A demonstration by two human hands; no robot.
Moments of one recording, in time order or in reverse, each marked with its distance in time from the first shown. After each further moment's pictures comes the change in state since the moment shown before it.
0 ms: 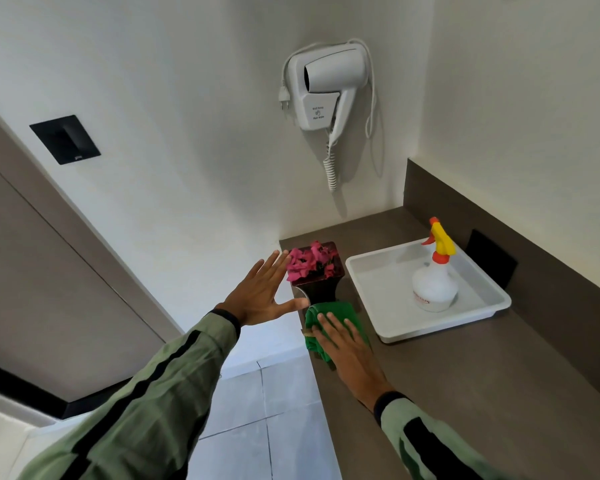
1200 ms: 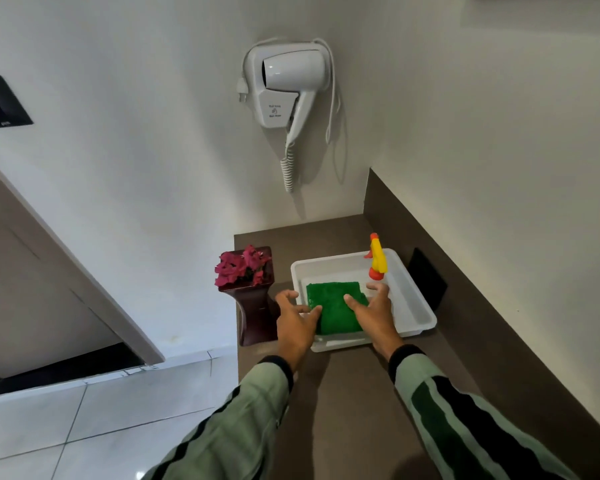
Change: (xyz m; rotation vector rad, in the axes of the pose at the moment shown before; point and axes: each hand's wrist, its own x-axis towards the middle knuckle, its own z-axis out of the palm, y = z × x) left_hand 0.077 0.204 0.087 -1.187 0.460 -0.655; right_hand -0.003 0.183 -0.058 1.127 0.155 0.839
